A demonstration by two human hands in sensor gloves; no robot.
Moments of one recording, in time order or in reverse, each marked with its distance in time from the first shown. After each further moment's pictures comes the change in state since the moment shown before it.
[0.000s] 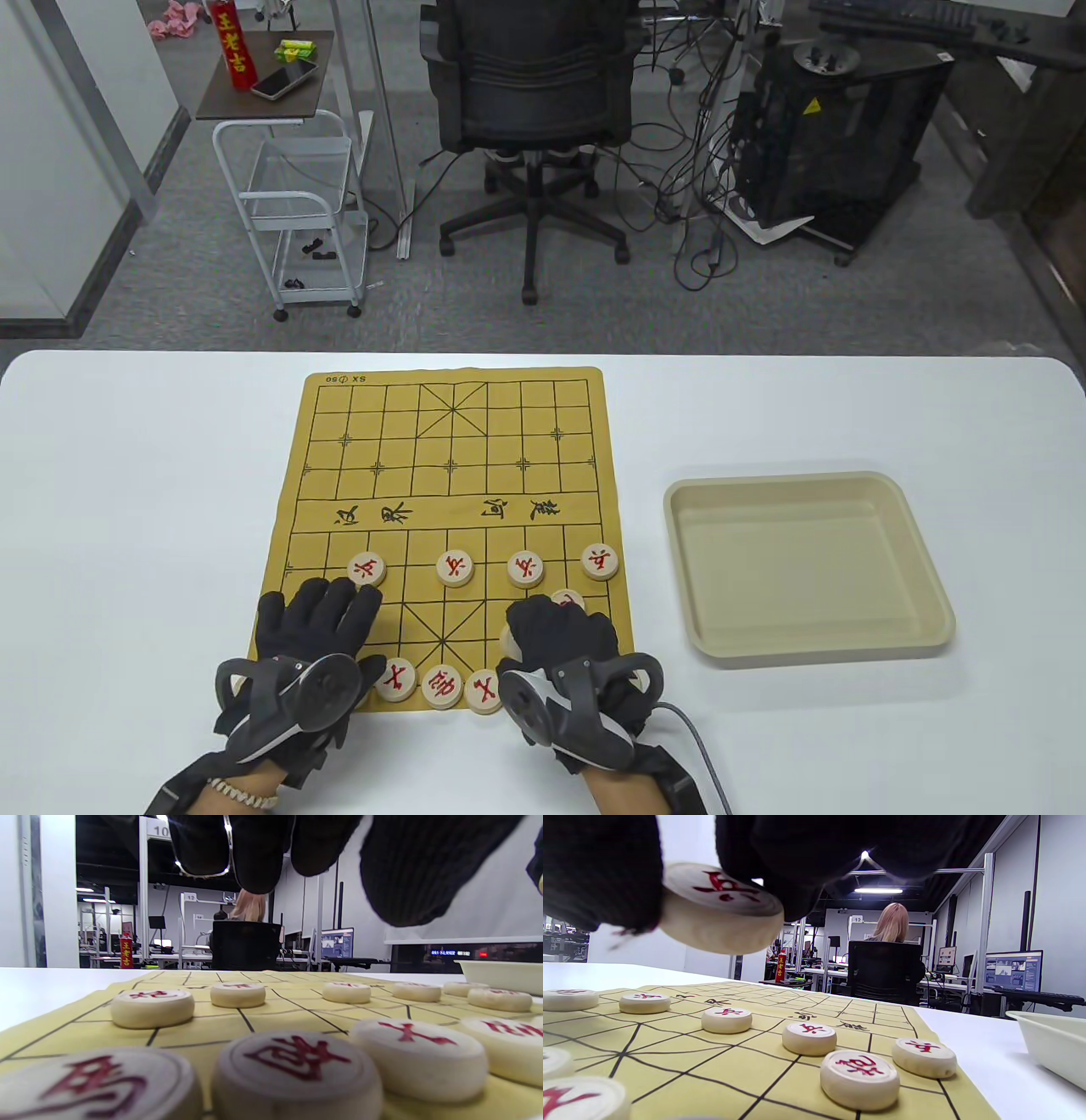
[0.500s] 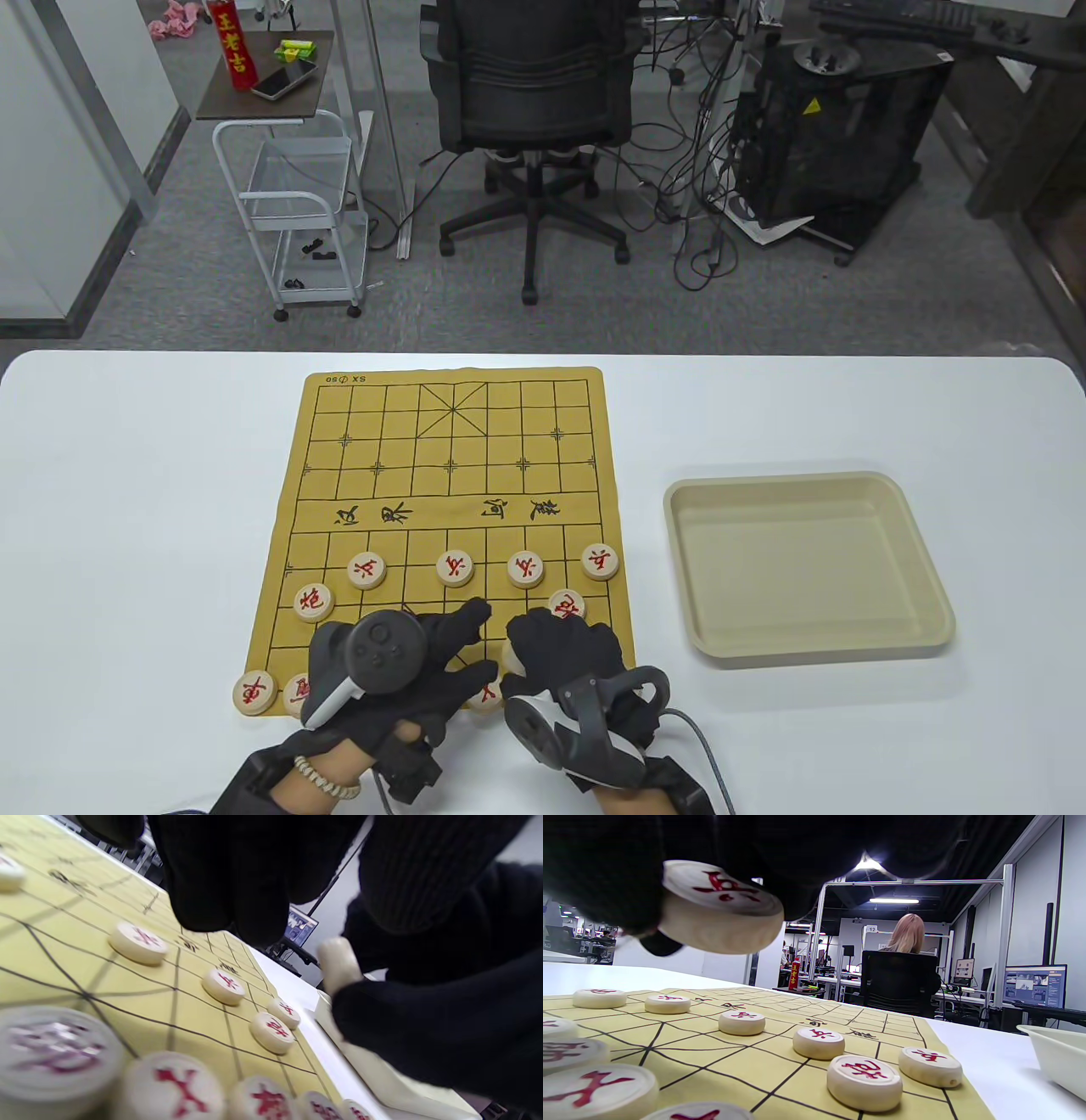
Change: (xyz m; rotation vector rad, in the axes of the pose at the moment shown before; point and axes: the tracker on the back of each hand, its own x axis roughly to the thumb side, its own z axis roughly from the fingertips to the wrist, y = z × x) left_hand 0.087 0.023 -0.046 -0.182 -0.038 0.627; right_hand 0.001 -0.002 0.012 -0.031 -0.072 0.008
